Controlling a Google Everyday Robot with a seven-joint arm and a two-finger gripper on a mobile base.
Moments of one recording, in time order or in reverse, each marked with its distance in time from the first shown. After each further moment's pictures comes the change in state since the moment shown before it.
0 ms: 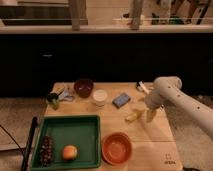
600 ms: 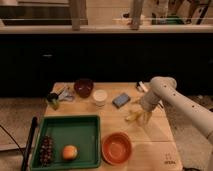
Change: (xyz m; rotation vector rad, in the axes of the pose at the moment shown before) arm -0.027 0.007 0.022 -0.079 -0.091 -0.116
